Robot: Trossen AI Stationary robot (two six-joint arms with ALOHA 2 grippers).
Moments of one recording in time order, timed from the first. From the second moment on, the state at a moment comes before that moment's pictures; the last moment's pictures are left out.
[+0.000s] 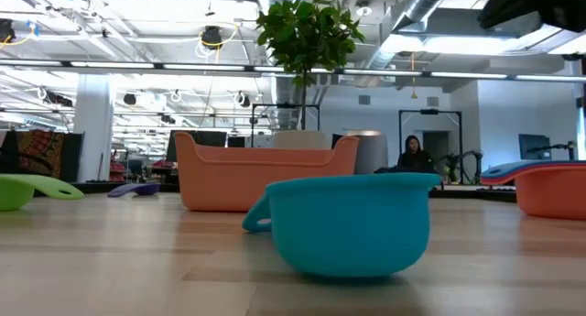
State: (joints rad) left arm -0.45 1.64 1.63 -0.86 -0.65 -0.66; right arm 0.67 1.01 0.95 -0.94 0.81 1.47
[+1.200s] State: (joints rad) left arm -0.96 1.16 0.73 -0.66 -0.23 -1.97; right arm 0.43 1.13 0.94 -0.70 0.67 1.42
